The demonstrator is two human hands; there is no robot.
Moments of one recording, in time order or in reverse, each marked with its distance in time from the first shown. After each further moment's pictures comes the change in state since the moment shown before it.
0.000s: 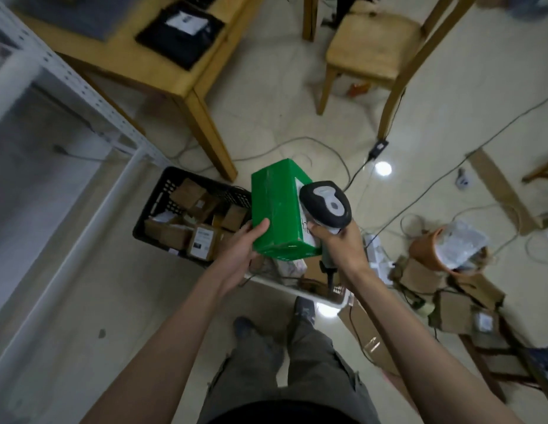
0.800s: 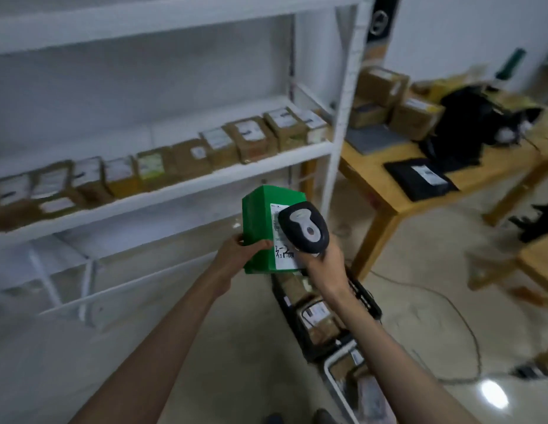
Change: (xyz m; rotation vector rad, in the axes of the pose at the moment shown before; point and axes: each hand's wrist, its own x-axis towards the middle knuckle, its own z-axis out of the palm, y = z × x) left_hand -0.300 0.067 -0.281 -0.024 0.814 0.438; right_hand -0.173 -0.112 0.362 -0.329 -0.693 -0.641
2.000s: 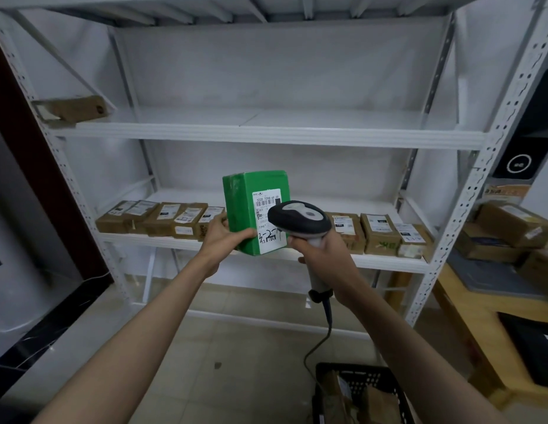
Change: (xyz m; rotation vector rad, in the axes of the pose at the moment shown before) left_hand -0.031 0.109 -0.135 -0.045 0.725 0.422; right_hand 0.080 -0.178 0.032 0.184 -0.571 -0.348
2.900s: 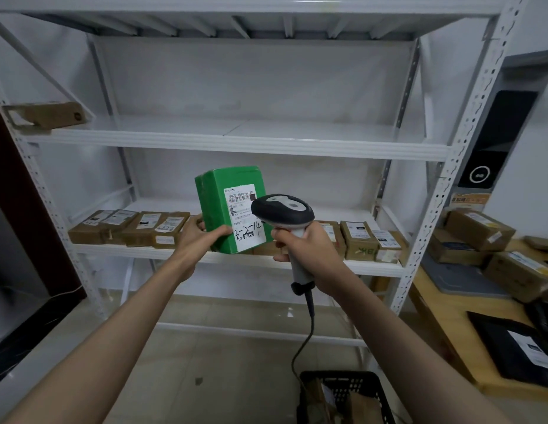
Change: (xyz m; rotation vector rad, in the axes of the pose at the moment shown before) left_hand -0.009 0.020 -0.014 -0.050 0.022 0.018; right_hand 0.010 -0.018 -0.001 0.136 -0.078 0.051
